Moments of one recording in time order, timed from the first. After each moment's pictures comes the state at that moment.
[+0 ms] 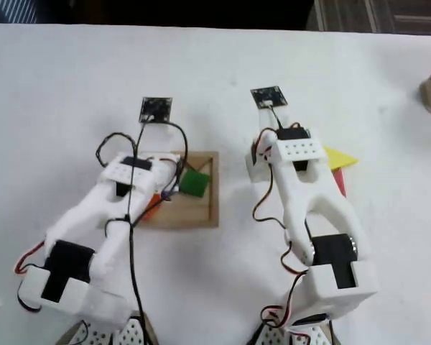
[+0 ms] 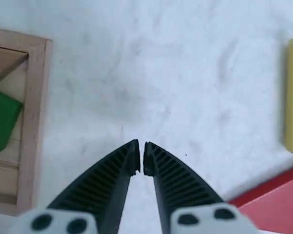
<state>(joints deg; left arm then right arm) 8.9 1.7 41.1 32.0 11.9 -10.0 6.1 20.5 58.2 8.7</state>
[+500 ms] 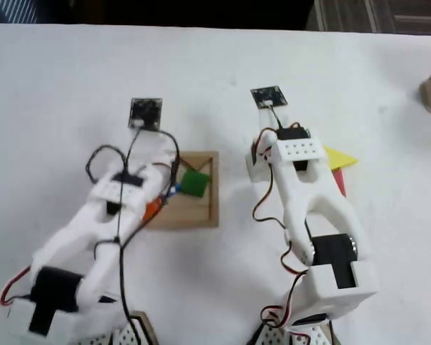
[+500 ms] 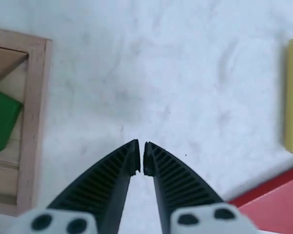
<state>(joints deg) 9.9 -10.5 55.0 16.1 12.0 -10.0 6.1 20.4 58.2 8.7</state>
